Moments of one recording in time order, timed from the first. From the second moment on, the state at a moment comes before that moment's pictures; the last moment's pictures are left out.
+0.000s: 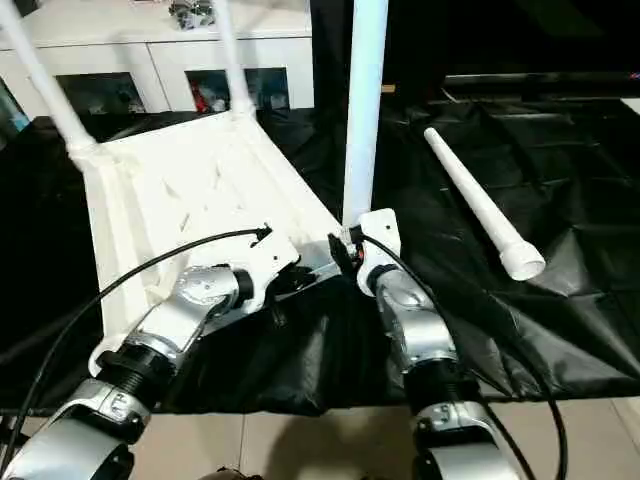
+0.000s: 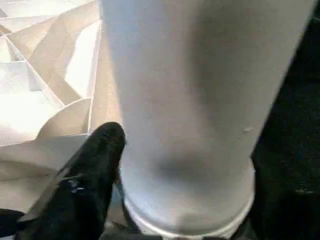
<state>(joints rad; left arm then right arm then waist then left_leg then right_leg) -0.60 0.08 -0.27 0.64 0.15 0.12 -0.71 -0.51 -0.06 -0.01 0.63 0.02 0.10 0.27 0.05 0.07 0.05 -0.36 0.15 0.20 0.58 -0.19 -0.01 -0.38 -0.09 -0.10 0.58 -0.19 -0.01</state>
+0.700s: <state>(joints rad) -0.51 0.31 -0.29 0.51 0.02 -0.02 -1.16 -0.43 -0.36 0.17 0.48 0.11 0.01 1.09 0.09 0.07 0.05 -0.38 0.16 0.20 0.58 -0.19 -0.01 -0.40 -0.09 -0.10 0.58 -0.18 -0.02</state>
